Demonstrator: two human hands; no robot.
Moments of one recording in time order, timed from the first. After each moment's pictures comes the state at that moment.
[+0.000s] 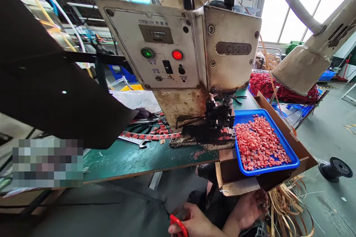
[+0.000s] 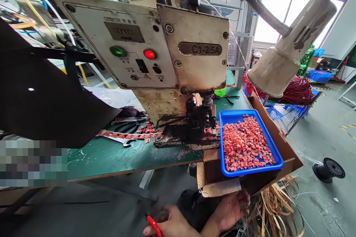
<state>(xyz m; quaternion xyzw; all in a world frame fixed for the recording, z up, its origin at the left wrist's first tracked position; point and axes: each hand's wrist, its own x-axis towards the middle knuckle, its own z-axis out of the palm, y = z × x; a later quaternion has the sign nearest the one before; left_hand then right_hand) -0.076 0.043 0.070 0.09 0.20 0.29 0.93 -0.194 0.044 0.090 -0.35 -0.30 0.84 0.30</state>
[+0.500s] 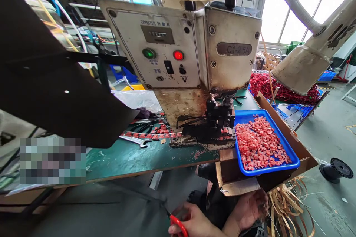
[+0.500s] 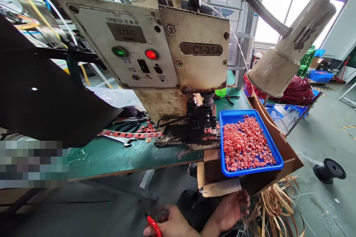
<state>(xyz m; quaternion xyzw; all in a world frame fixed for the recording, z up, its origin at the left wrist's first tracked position) -0.076 0.043 0.069 0.09 0.18 0.29 0.94 -0.193 0.044 0.094 -0.35 -0.31 0.83 0.30</state>
